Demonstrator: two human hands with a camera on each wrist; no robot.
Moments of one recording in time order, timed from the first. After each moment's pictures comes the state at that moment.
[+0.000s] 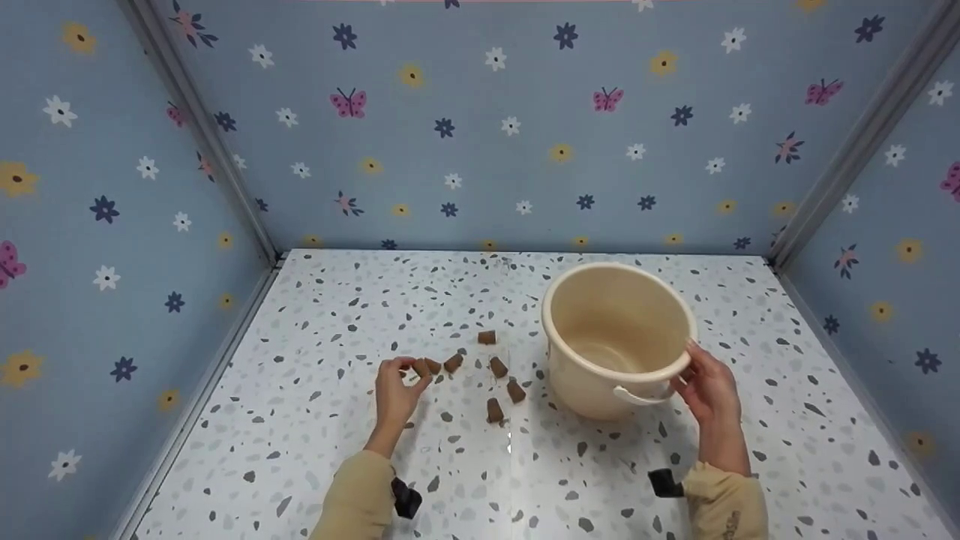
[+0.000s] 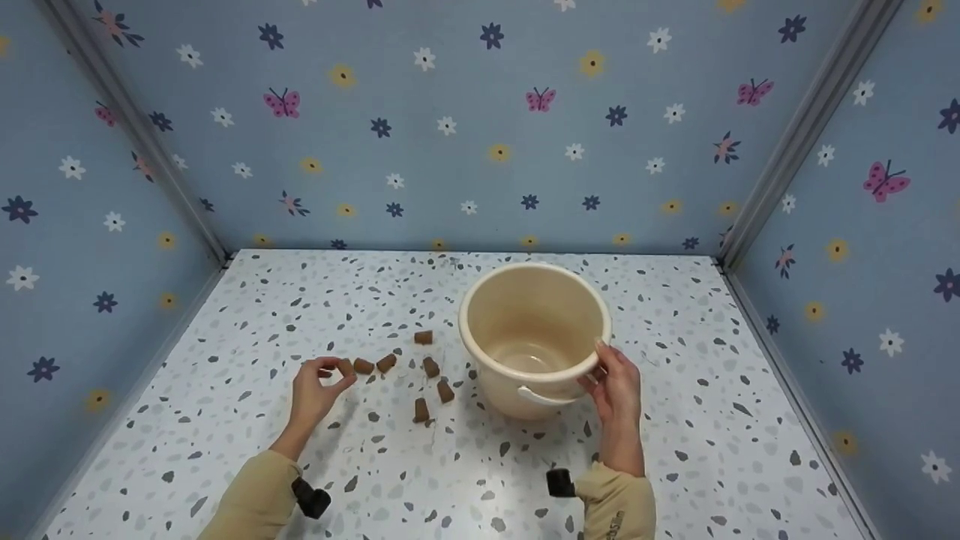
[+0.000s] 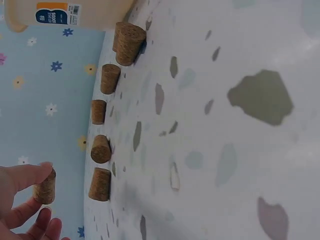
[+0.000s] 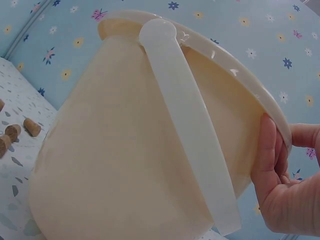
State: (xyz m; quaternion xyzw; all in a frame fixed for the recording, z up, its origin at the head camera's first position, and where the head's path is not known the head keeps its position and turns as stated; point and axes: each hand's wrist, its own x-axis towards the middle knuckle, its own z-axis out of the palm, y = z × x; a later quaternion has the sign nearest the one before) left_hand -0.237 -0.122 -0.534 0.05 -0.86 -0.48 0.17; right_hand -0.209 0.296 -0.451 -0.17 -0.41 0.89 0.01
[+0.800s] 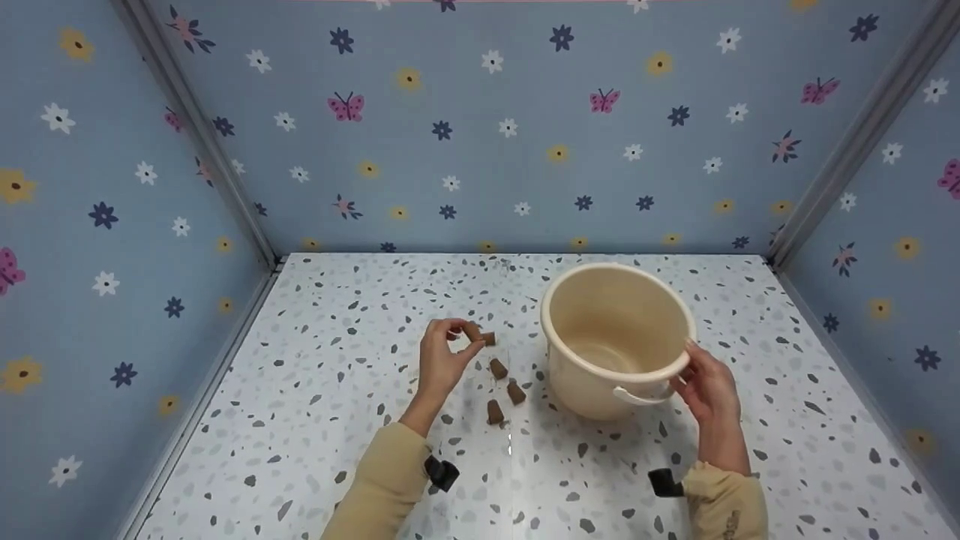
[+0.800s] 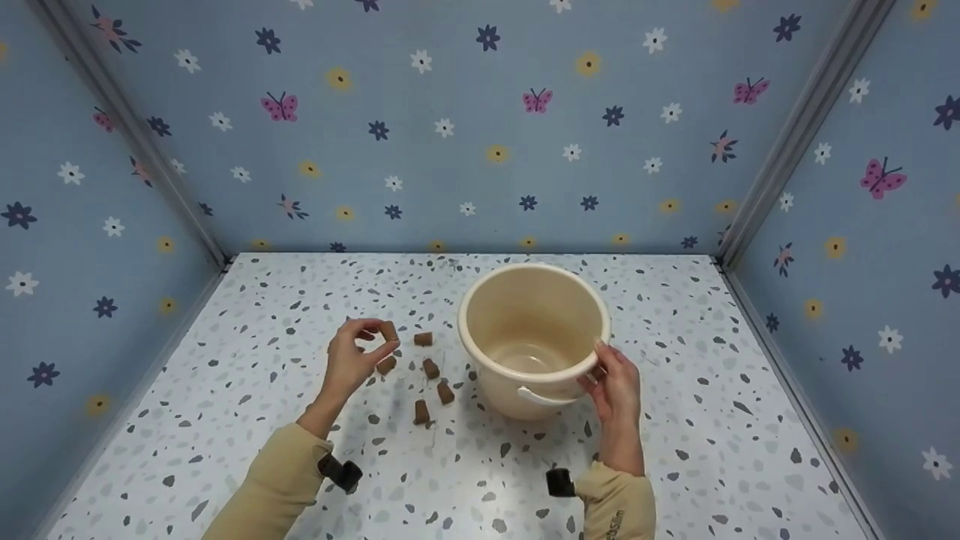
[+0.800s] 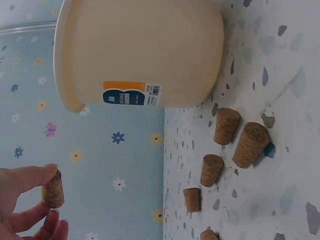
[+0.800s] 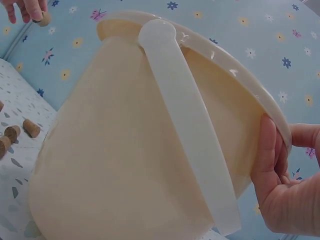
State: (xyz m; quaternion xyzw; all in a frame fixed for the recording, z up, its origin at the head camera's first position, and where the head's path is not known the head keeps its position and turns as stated) left_hand -0.247 -0.058 -0.458 -0.06 -0.84 -0.51 0.19; right_hand -0.211 0.295 -0.453 -0.18 -0.42 0.89 0.02
